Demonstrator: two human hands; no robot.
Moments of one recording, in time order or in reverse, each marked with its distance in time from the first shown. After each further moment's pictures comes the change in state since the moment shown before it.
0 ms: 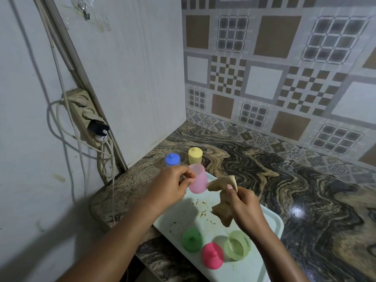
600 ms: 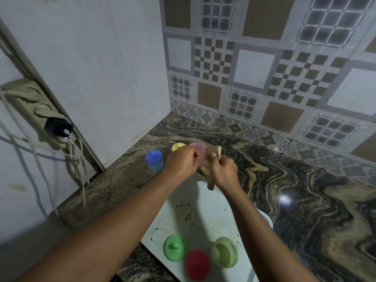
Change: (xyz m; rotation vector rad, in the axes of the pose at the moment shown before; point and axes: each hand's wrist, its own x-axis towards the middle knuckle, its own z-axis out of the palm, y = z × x) left_hand 0.124 -0.003 0.084 0.333 -0.039 0.021; right_hand 0.129 0.012 0.004 -0.244 0.212 0.084
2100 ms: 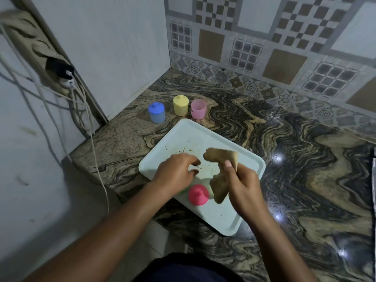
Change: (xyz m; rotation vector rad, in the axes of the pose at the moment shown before) left_hand -0.183 0.018 -0.002 -0.137 -0.294 -0.069; right_hand -0.197 0.044 -0.057 0.191 -0.174 -0.071
